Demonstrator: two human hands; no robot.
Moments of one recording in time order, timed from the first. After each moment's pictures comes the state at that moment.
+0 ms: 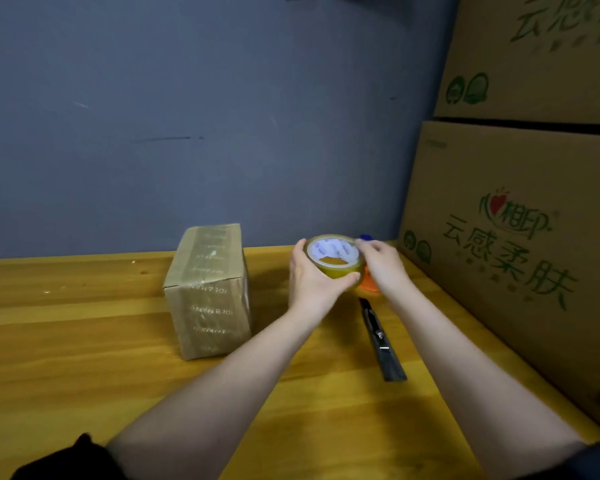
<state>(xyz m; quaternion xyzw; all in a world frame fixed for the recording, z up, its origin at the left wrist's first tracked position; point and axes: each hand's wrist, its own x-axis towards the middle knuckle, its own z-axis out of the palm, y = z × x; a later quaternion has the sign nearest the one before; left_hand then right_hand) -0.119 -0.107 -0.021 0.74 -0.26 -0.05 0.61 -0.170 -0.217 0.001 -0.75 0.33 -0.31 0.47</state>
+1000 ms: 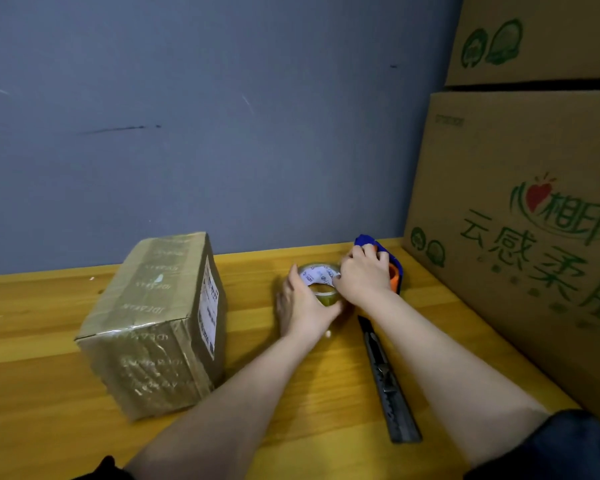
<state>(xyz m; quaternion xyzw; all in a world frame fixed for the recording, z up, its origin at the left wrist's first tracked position) -0.064 -0.181 -0.083 0.86 -0.23 -0.05 0.45 -0.098 -0.283 -0.046 -0.94 0.32 -0.11 -0.08</state>
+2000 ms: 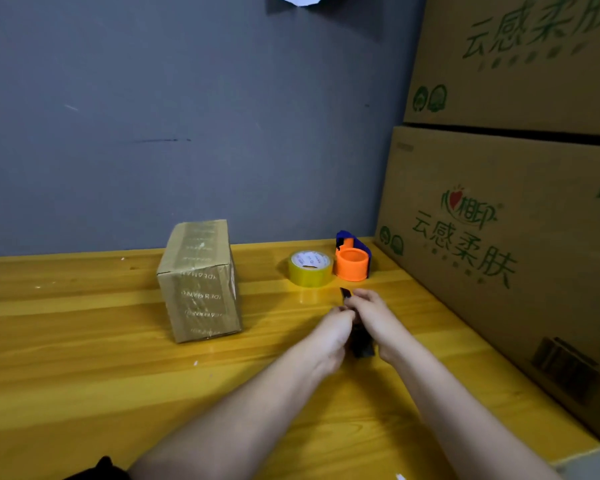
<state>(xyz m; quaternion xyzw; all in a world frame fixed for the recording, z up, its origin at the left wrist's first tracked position) -0.210 -0.106 -0.050 0.61 -0.17 -0.43 0.64 -0.246 -0.181 -0.054 -0.67 0.38 -0.21 0.60</state>
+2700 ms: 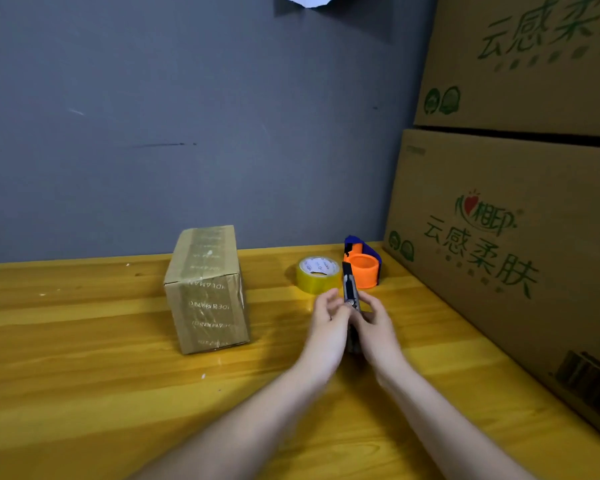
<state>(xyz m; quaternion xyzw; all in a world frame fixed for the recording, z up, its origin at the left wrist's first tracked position) -0.194 -0.076 -0.044 0.61 -0.27 -0.24 0.70 -0.237 -0.153 -0.067 -0.66 0.29 -0.34 0.60</state>
